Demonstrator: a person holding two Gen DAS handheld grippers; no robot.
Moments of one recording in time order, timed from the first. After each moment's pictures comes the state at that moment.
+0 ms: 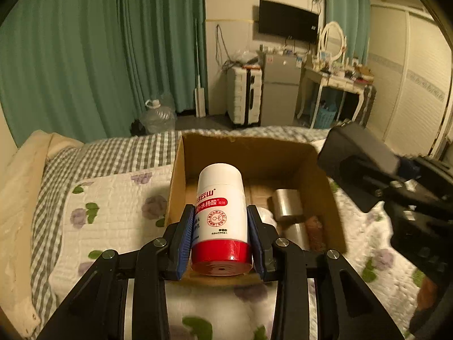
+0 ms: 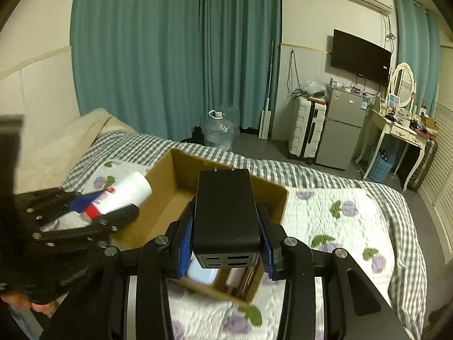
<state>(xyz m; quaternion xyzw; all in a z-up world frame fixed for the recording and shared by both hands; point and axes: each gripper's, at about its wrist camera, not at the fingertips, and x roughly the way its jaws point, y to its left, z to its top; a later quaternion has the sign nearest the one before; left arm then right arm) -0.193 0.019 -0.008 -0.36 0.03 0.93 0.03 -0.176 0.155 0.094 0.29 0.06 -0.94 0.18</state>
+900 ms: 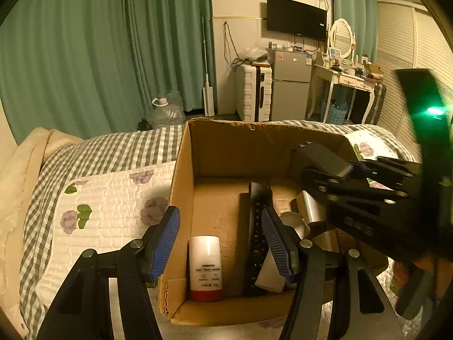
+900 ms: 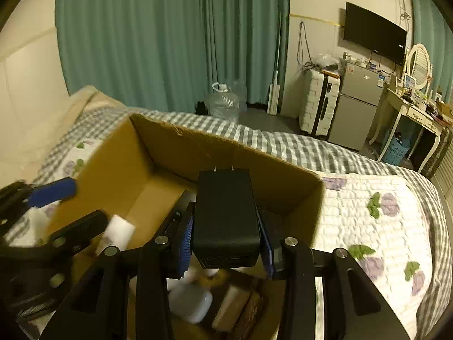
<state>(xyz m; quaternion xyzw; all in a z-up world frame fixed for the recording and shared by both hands) -0.217 0.012 -0.042 -0.35 0.03 0.94 0.01 -0.273 0.138 0.007 0.35 0.07 -0.91 0.20</state>
